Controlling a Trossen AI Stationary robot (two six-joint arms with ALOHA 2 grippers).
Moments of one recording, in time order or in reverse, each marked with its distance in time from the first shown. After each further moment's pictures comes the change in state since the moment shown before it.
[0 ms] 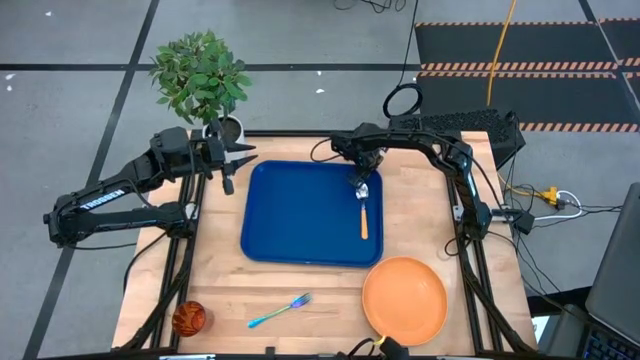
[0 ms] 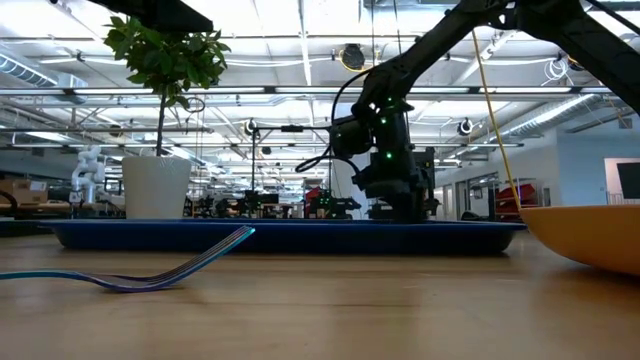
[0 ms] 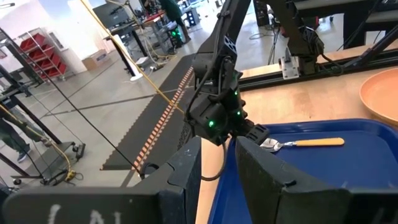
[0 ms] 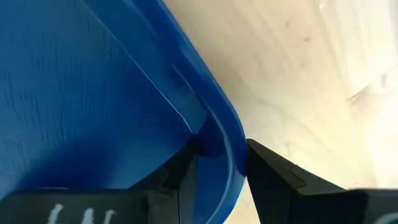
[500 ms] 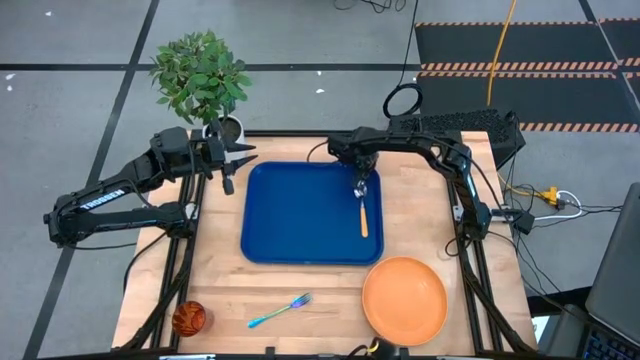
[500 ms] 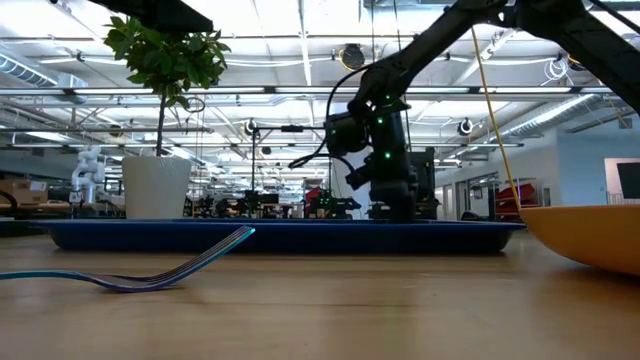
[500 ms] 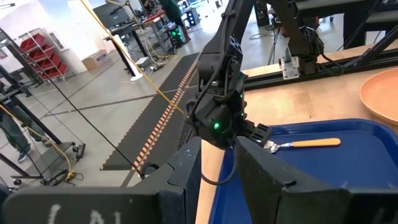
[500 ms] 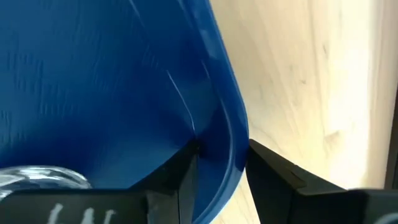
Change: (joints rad) left arm 0.000 0.000 0.000 0.001 0.000 0.000; right arm 0.043 -0.001 0.000 0.048 0.063 -0.186
